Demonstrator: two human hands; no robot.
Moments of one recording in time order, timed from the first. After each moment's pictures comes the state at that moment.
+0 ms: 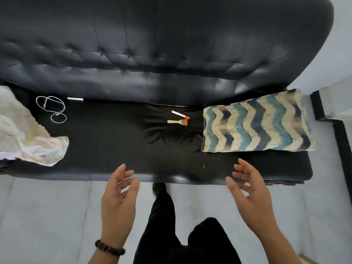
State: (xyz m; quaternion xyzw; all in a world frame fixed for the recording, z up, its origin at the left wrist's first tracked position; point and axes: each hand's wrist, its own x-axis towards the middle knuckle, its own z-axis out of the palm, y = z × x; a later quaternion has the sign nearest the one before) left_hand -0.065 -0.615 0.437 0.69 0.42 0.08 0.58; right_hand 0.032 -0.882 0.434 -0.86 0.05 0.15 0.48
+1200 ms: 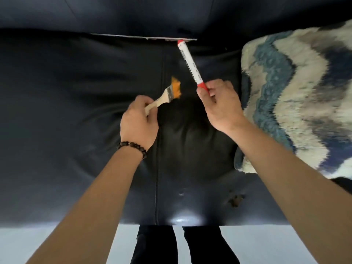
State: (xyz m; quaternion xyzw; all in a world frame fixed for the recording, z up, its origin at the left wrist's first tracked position) left_hand 0.253 -0.585 -0.095 0.88 0.30 -0.08 0.36; right_hand 0.352 -0.761 -0.098 -0.93 -0.04 0.23 0.28
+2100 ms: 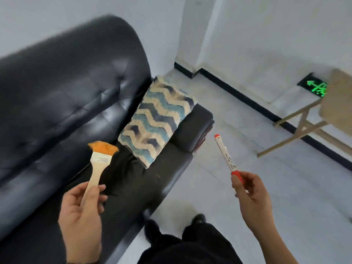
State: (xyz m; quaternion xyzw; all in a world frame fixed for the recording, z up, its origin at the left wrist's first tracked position) left_hand 0.053 -0.642 0.490 0.70 0.12 -0.02 0.70; right_hand -0.117 -0.911 0.500 -0.71 0.50 -0.17 0.47
